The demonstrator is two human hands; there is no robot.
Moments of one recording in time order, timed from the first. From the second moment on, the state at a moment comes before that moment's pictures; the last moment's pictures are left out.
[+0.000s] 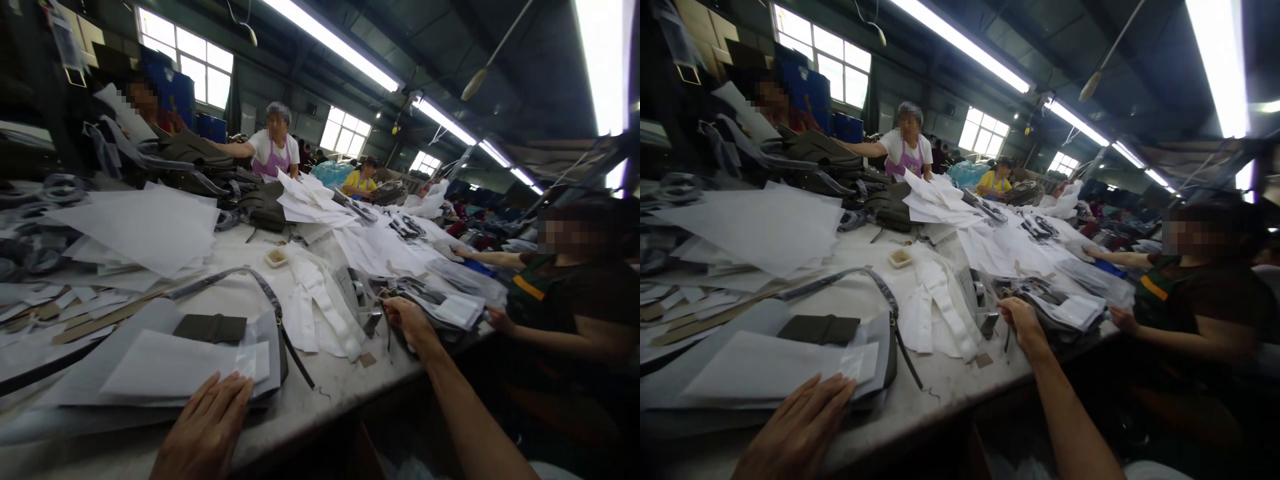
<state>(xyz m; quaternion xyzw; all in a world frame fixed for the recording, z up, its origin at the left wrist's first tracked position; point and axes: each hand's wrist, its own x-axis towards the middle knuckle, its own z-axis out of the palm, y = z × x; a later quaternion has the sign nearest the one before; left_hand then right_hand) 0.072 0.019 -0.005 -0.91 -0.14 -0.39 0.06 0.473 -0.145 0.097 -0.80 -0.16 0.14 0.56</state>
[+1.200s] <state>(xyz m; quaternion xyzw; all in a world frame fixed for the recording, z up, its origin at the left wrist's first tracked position) 0.079 -0.005 0.002 -0.90 -0.21 -0.39 -0.06 0.228 0.072 0.123 -0.54 -0.79 0.23 -0.17</state>
